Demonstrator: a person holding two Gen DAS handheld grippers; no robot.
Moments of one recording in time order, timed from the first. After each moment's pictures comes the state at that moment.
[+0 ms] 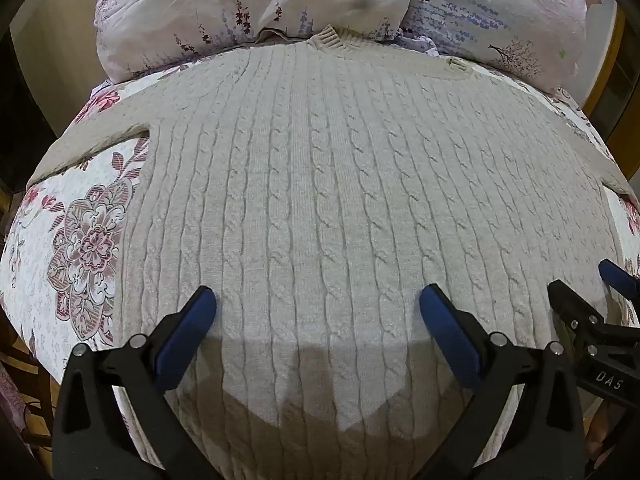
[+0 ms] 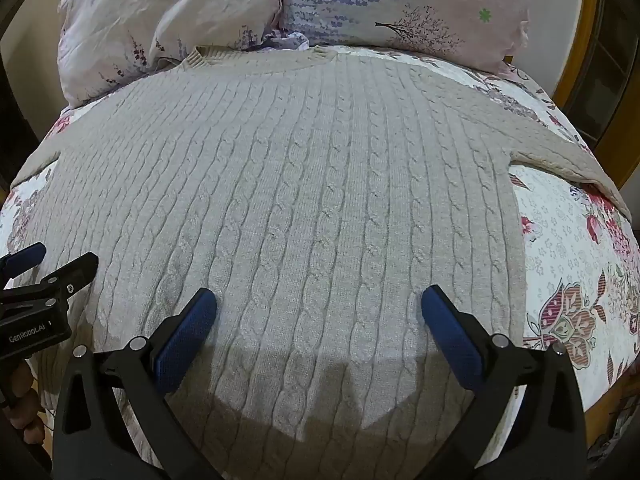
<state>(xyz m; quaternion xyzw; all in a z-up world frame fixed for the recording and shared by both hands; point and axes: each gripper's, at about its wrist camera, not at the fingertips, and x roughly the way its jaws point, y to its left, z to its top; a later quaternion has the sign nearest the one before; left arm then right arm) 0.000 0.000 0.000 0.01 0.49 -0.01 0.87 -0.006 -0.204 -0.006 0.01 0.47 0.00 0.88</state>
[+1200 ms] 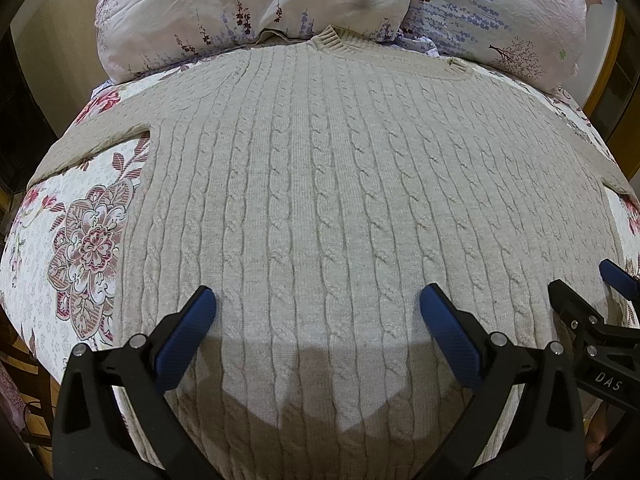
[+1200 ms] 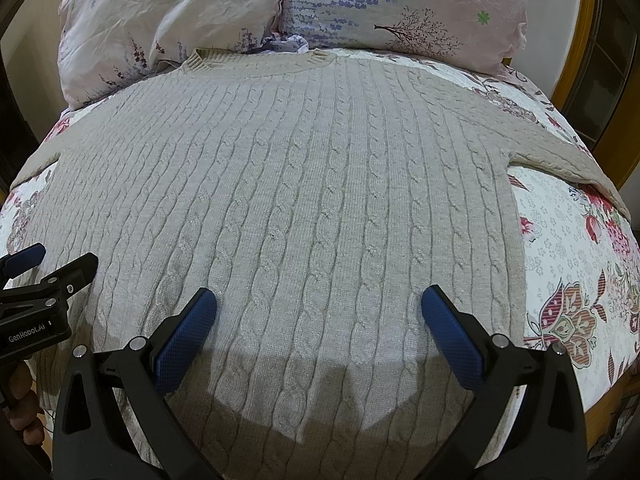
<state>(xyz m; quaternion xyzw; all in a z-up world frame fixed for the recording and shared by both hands) 0.000 0.000 0.000 0.01 0.49 -0.01 0.87 -0.007 -0.204 -0.005 0.01 0.46 0.00 0.89</state>
